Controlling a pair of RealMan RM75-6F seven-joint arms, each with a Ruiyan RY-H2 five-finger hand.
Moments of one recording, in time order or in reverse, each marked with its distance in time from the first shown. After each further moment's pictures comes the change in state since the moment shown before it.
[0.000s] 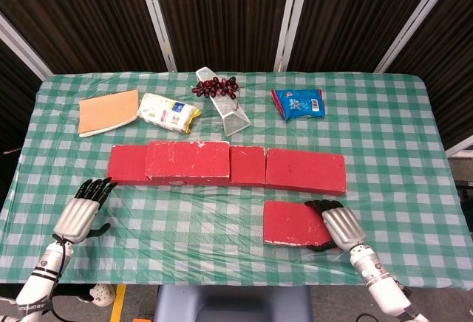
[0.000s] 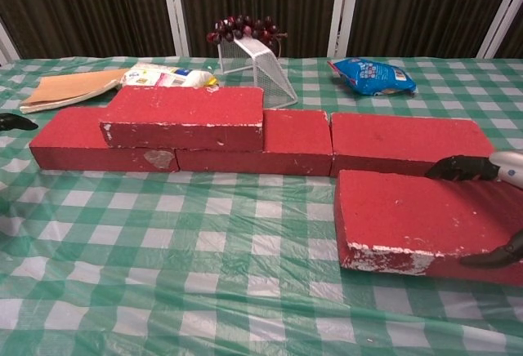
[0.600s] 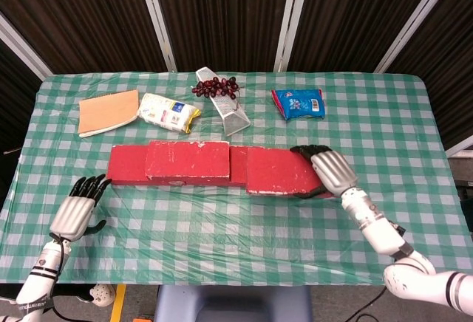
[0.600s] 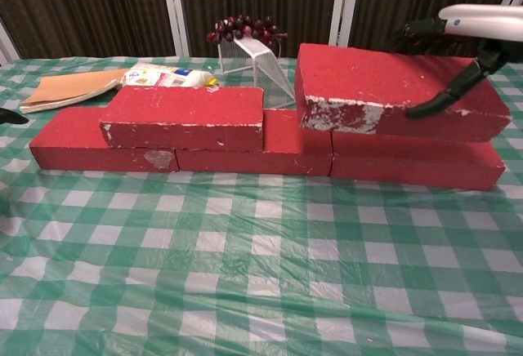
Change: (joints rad) left arm 0.021 -0.013 -0.040 0.007 -0.034 -0.004 0.052; right arm 0.282 0.133 0.248 0.032 0.137 -0.220 0.141
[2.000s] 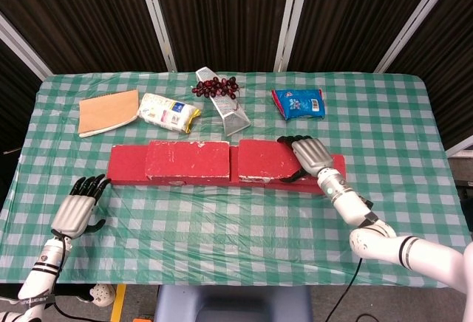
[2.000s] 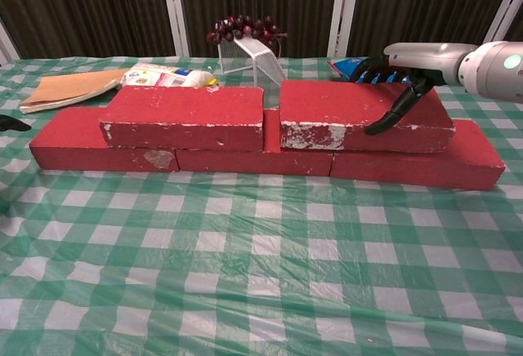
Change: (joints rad) left arm -0.004 -0.008 -0.027 0.023 -0.023 -0.067 0.005; right arm 0.213 -0.186 -0.044 0.272 0.252 -0.135 -0.083
